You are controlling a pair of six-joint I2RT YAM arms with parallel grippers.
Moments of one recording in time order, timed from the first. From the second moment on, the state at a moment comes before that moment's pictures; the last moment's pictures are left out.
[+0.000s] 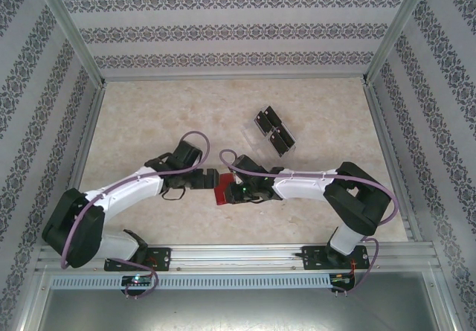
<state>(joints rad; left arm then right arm) -0.56 1.34 0.72 -0.47 0.09 -0.60 0.91 1.67 0.82 -0.17 -0.25 0.74</state>
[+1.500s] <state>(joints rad) -0.60 1.56 0.78 -0.37 0.00 -0.68 0.90 1.67 0.82 -0.16 -0.27 0.75</state>
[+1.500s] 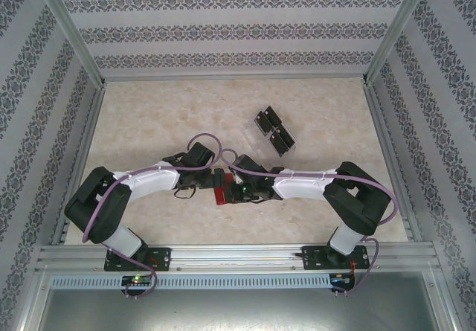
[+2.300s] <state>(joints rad) -0.59 1.56 0.83 -0.48 -0.11 -0.62 0.74 1.42 0.86 -0.41 -0.16 0.70</state>
